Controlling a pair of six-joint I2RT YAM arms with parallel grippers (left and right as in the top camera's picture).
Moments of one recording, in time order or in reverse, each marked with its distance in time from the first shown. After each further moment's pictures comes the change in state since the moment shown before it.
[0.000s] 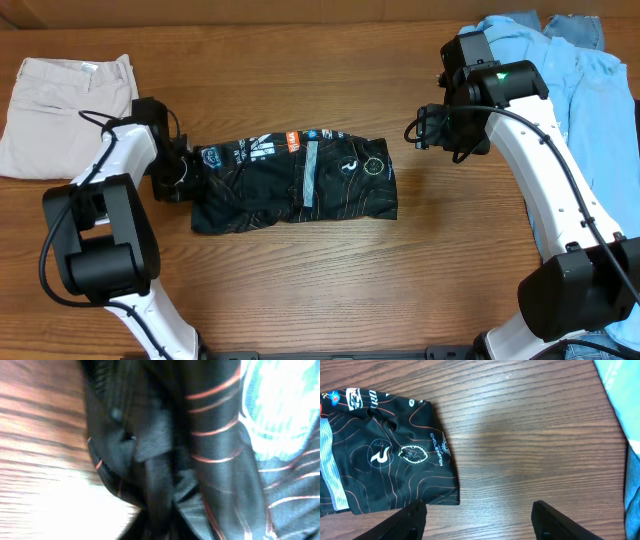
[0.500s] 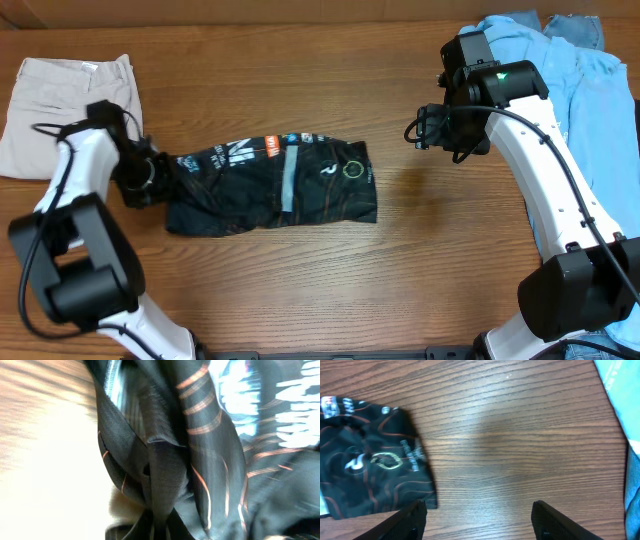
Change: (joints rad) left arm 0.163 -0.121 0.036 -0.106 0.035 0.006; right arm 0.000 0.000 0.000 0.000 -0.001 0.000
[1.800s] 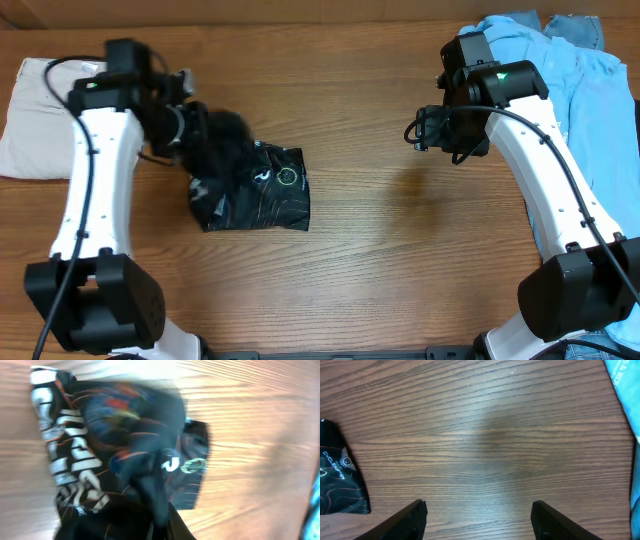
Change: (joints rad) left arm -0.279 -0.156 0.250 -0.114 0.170 0.007; right arm 0.000 0.000 0.000 -0.010 -0.022 0.000
